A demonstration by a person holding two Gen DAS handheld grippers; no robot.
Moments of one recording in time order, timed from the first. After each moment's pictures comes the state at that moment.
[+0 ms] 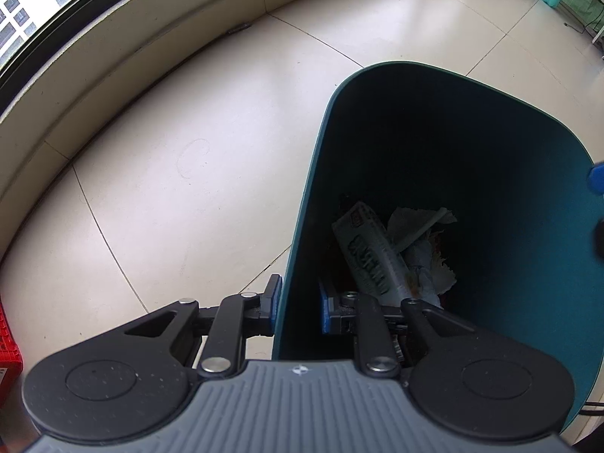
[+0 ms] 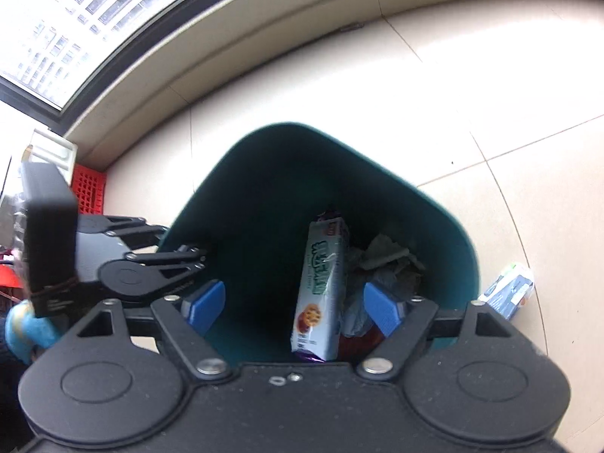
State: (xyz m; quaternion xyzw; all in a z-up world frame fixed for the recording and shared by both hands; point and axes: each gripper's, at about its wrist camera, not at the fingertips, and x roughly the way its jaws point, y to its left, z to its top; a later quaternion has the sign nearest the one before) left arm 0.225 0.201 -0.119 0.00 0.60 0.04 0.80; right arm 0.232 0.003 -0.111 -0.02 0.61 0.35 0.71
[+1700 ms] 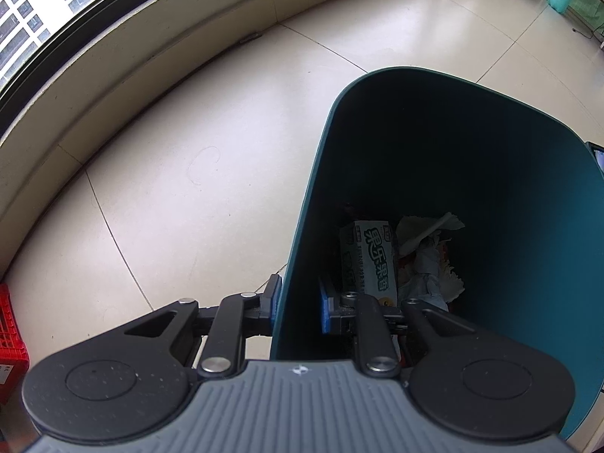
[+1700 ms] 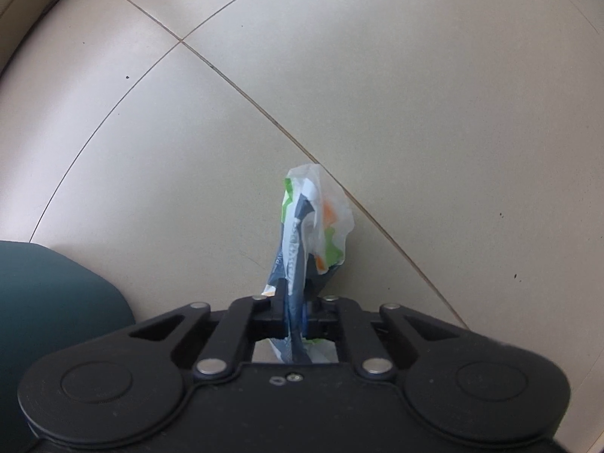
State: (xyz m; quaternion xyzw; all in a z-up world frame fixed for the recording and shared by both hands) left arm 0.211 0.197 -0.121 0.00 0.59 0.05 0.81; right arm 0.314 -0.140 -0.377 -0.02 0.69 0.08 0.72
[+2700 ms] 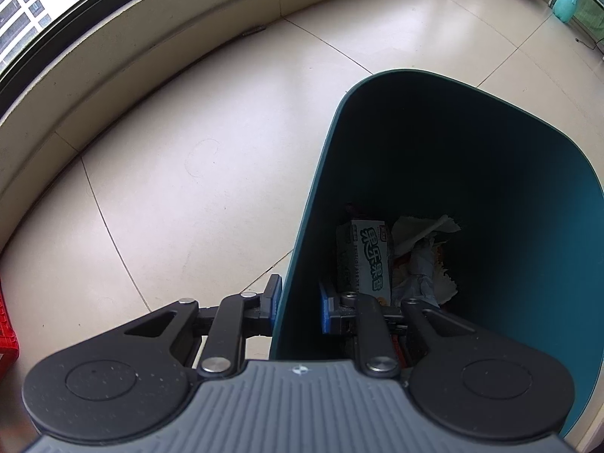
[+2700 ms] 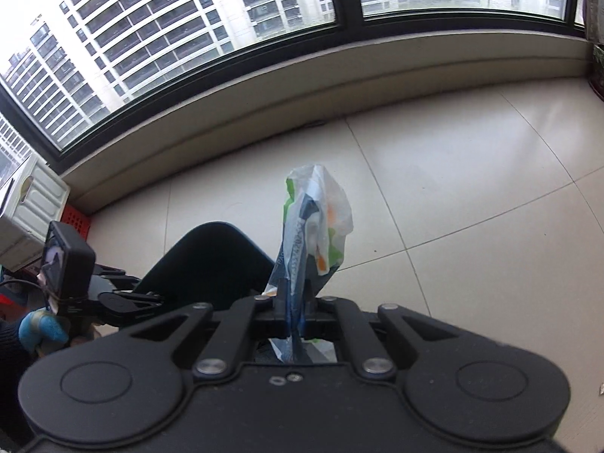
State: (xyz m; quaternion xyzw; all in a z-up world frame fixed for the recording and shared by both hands) left arm 0.214 0.207 -0.120 -0.01 0.59 0.05 0.80; right arm 0.241 -0.031 -0.048 -0.06 0.51 0.37 0.77
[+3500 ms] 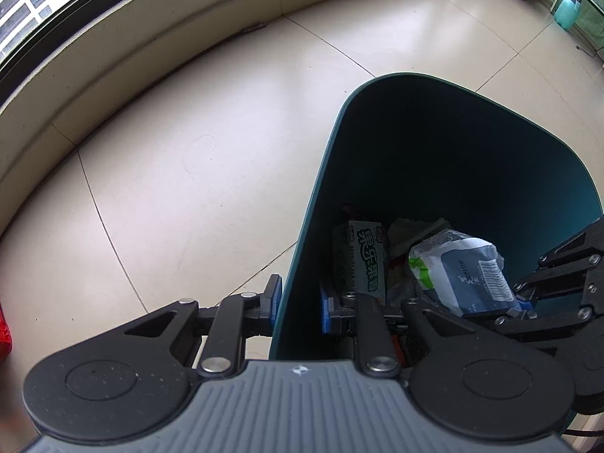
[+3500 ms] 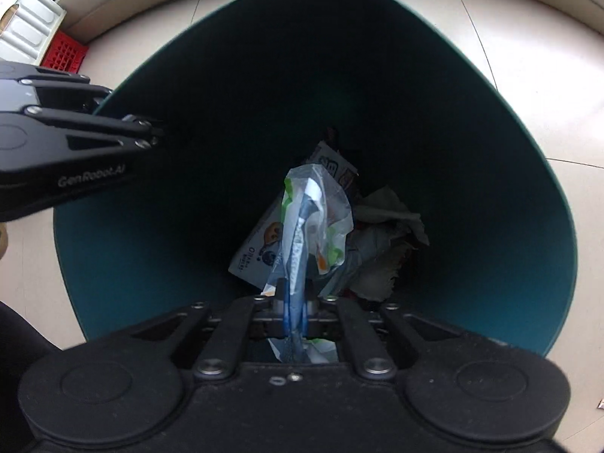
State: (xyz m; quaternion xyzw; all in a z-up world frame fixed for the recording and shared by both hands) left arm 0.217 0.215 -0.113 -0.03 0.59 0.04 0.80; right arm 0.187 0.061 -0.181 -0.22 0.64 0.37 0.63
